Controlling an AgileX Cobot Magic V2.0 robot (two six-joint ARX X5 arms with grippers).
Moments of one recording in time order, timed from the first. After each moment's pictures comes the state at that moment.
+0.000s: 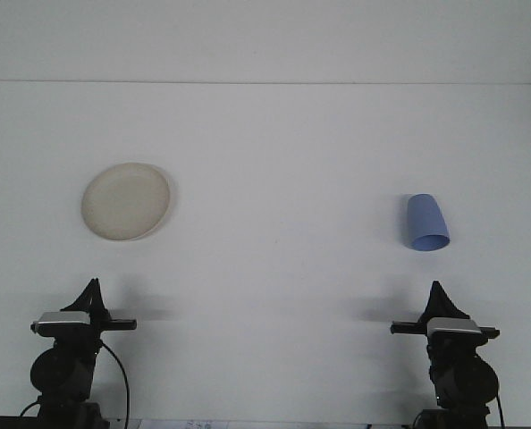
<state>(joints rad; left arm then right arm) -0.05 0.00 0.03 0.00 -0.14 0.09 0.01 0.00 0.01 -0.06 0.04 0.02</state>
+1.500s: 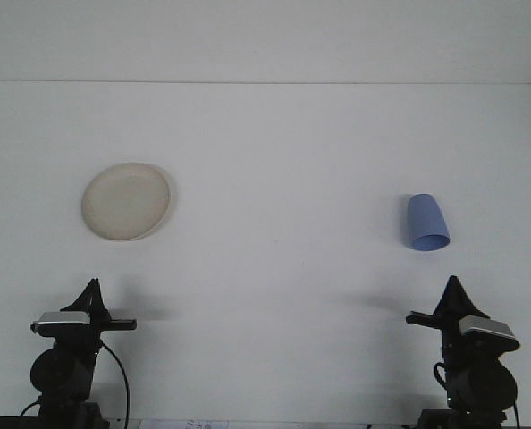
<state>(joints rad) -0.05 0.00 0.03 0.00 -0.14 0.09 0.01 0.07 0.22 -0.12 0.13 0.31</state>
